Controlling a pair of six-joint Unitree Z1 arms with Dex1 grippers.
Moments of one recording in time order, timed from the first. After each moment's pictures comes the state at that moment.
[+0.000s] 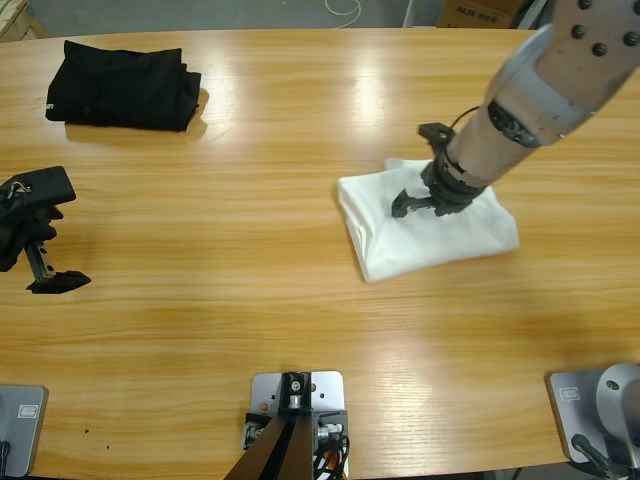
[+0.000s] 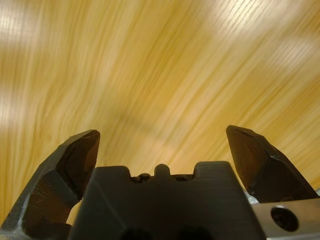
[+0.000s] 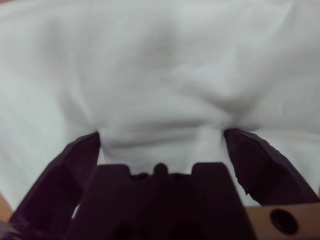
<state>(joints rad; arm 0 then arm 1) -0.67 1.44 -0.87 0.73 0.07 0.36 0.62 1.91 -1.11 0.64 0.04 0.50</state>
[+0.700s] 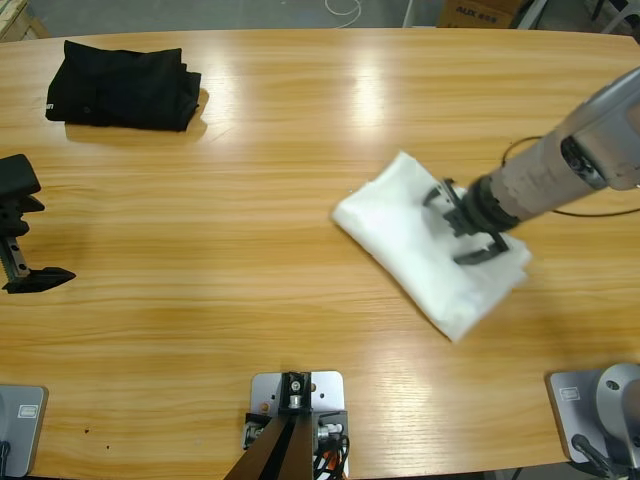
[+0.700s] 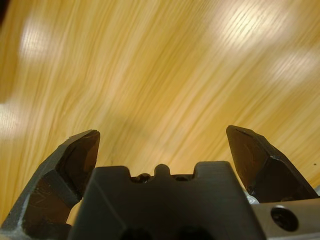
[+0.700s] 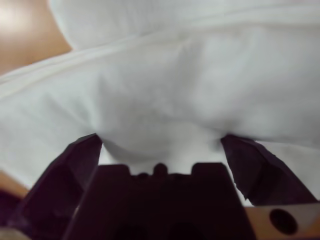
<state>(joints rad) -0.67 1.33 -0.86 0.74 0.07 0.35 0.57 1.74 -0.86 0.54 0.11 1.75</state>
